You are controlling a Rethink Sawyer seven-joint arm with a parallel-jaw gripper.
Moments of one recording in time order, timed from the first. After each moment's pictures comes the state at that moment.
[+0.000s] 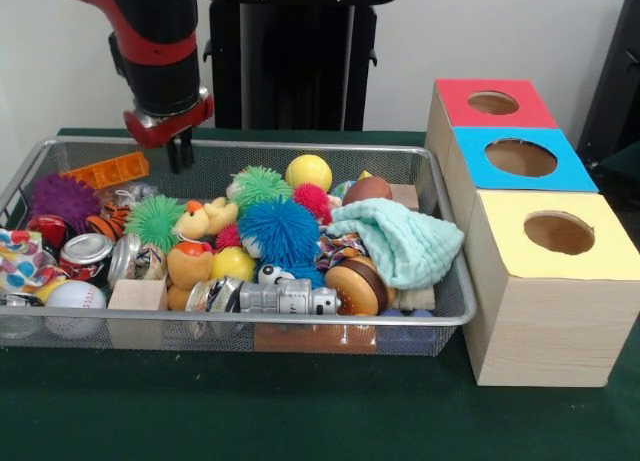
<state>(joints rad) -0.60 -0.52 -0.07 1.86 -0.05 0.44 0.41</state>
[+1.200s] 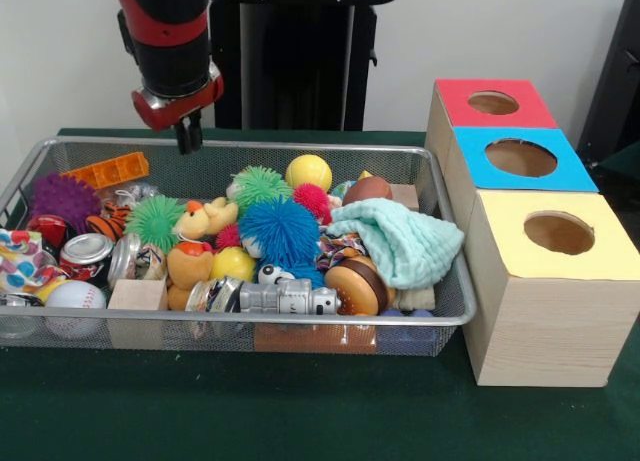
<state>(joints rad) -0.52 -0.53 -0.14 1.83 0.00 0.49 0.41</state>
